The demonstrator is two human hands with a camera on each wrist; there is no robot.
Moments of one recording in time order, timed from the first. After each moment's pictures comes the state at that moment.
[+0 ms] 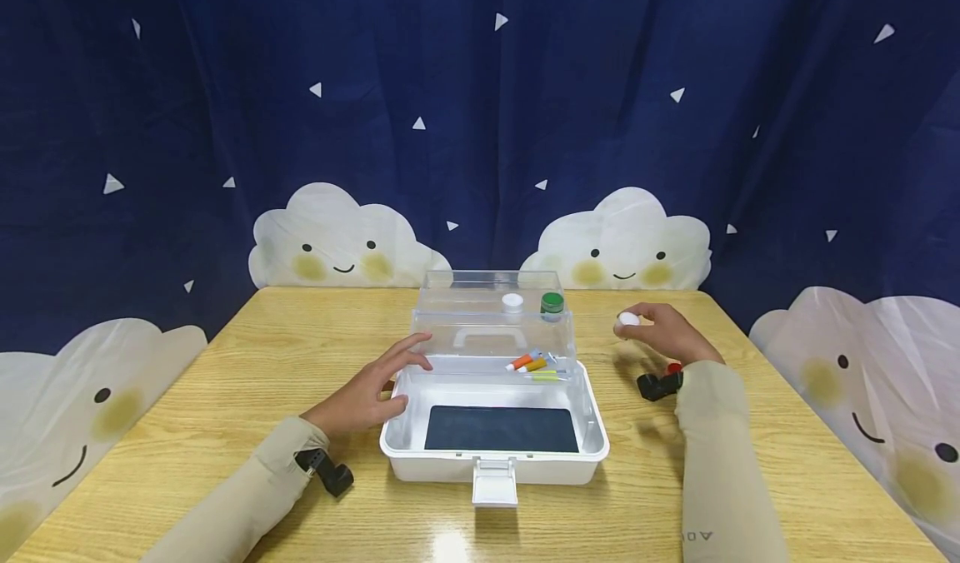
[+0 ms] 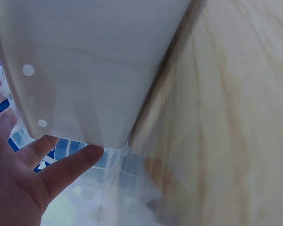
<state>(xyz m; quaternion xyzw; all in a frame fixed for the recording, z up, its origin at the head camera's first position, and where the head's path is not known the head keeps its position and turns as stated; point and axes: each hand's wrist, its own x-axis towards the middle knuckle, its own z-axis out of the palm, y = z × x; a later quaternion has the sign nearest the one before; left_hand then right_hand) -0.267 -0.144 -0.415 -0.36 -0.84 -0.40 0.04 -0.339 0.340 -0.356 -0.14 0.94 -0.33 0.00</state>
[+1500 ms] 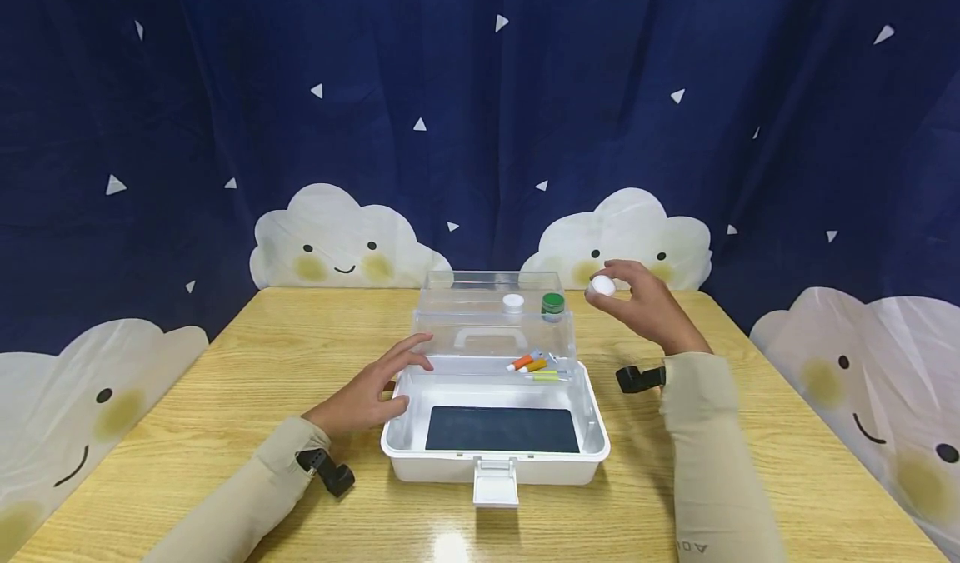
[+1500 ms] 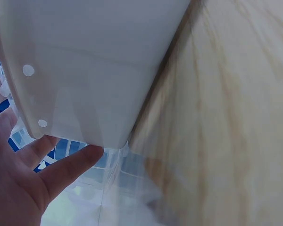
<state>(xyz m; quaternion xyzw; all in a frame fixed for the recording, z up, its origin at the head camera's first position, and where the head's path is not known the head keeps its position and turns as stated) -0.267 -0.144 -0.416 -0.36 -0.84 -0.40 0.04 -0.310 0.279 -0.295 -0.16 0.92 -0.35 -0.10</state>
